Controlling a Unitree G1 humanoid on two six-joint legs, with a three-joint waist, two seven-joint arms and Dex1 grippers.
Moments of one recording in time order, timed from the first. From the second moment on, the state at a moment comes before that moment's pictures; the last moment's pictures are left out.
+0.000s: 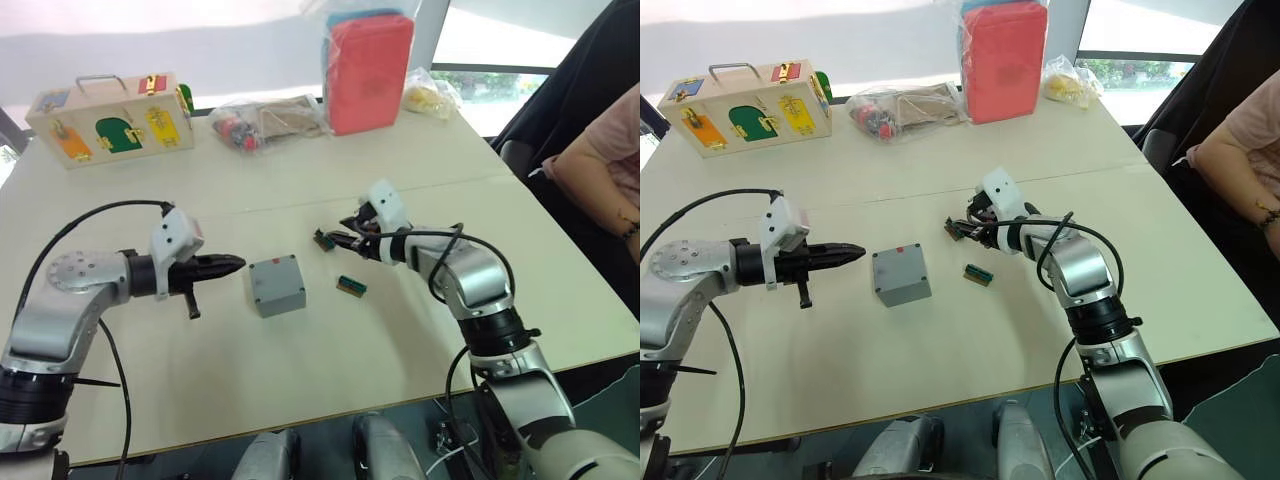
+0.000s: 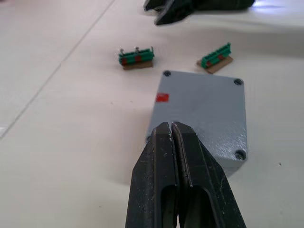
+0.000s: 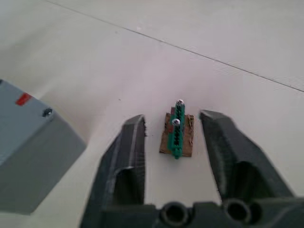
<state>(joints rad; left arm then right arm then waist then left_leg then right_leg) -0.34 0.83 0.11 -0.22 -0.44 0.52 -1.05 -0.71 -0.29 0.16 0.04 0.20 0.77 0.59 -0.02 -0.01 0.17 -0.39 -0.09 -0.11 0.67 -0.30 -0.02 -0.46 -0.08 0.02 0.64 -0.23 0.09</state>
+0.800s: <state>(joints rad) -0.38 0.80 0.10 -0.28 -0.48 0.56 -0.98 -0.73 -0.17 0.17 0.31 0.14 0.60 0.49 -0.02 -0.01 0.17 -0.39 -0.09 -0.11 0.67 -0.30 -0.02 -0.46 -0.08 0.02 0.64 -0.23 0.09</state>
